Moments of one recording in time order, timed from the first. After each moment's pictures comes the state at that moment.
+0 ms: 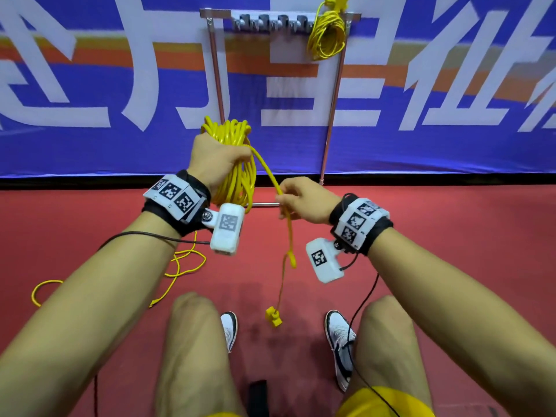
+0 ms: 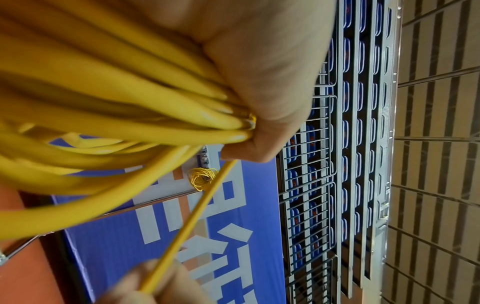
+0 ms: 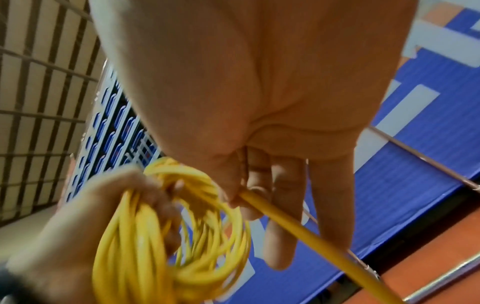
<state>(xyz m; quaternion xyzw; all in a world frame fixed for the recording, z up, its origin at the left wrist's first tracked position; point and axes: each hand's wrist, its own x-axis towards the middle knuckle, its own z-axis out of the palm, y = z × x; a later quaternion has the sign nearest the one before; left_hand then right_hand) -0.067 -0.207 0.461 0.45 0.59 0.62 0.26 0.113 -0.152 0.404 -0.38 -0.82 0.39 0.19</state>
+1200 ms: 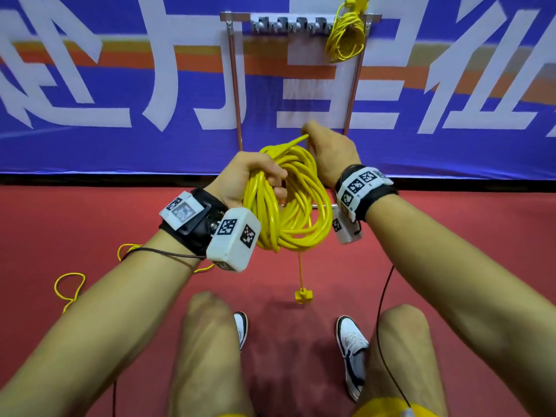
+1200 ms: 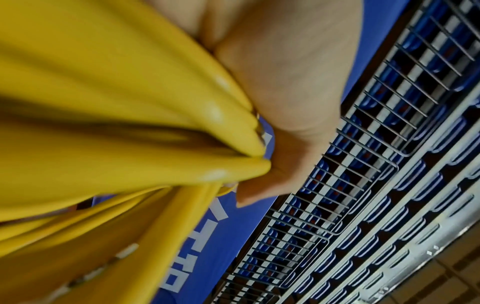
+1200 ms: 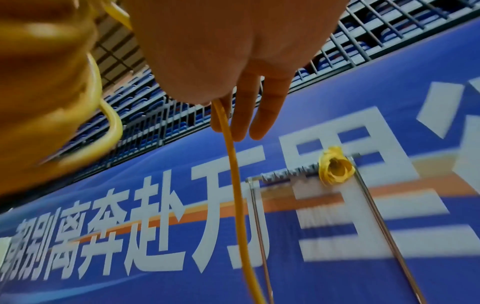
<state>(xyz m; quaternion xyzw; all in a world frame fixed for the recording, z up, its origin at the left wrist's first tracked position) -0.053 -0.244 0.468 0.37 0.39 0.45 0.72 0.101 -0.102 0.447 -0.40 -0.86 -0.01 0.31</state>
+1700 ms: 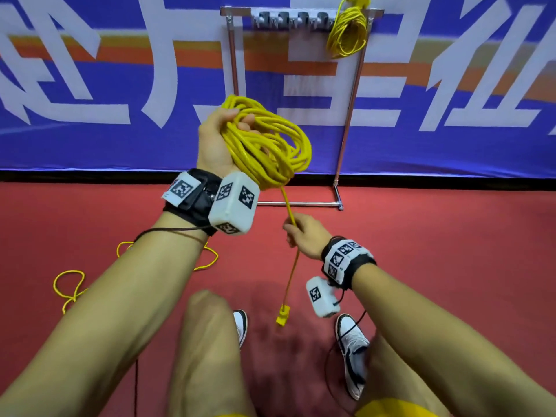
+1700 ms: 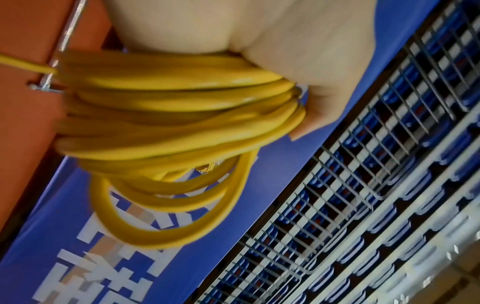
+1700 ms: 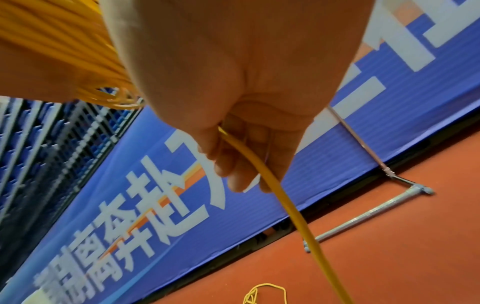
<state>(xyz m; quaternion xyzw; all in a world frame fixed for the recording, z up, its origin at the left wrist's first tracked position) -0.061 -0.214 0.485 0.17 0.24 0.76 0.58 0.093 -0.147 0.306 -0.42 -0.82 0.34 0.18</state>
